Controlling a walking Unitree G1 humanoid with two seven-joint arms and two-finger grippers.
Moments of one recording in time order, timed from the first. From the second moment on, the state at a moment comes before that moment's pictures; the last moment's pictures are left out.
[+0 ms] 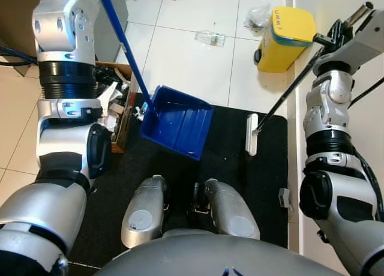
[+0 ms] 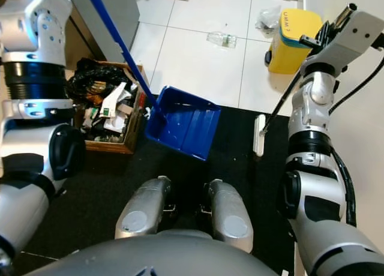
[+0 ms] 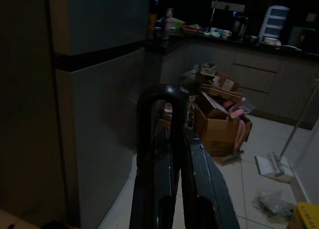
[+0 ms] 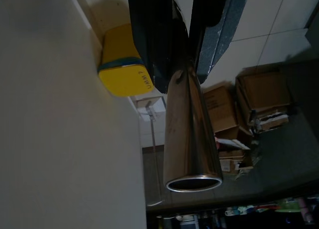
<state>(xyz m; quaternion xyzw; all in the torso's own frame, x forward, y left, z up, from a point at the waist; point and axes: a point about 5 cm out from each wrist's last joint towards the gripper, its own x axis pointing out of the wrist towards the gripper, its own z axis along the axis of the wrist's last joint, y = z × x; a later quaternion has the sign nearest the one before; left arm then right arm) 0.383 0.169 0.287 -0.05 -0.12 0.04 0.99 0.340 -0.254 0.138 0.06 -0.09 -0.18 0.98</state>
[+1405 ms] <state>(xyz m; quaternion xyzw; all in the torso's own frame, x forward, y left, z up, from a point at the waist) 0.386 0.170 0.272 -0.05 -0.09 0.05 0.99 0.339 -0.254 0.132 0.07 -0.07 -0.18 0.98</state>
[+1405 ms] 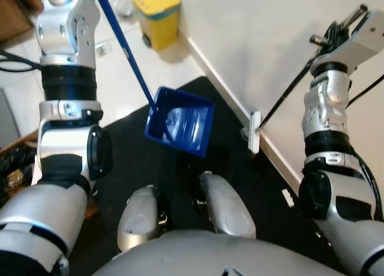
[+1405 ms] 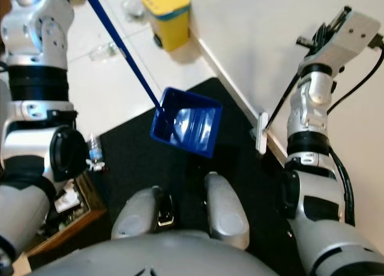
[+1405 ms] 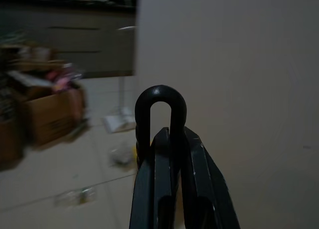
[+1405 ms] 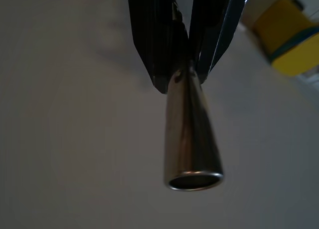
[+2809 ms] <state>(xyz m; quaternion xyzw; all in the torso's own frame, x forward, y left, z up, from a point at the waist) 0.390 0.176 0.258 -0.05 -0.07 0.07 0.99 0.339 -0.253 0.130 0.07 -0.07 -0.18 0.98</state>
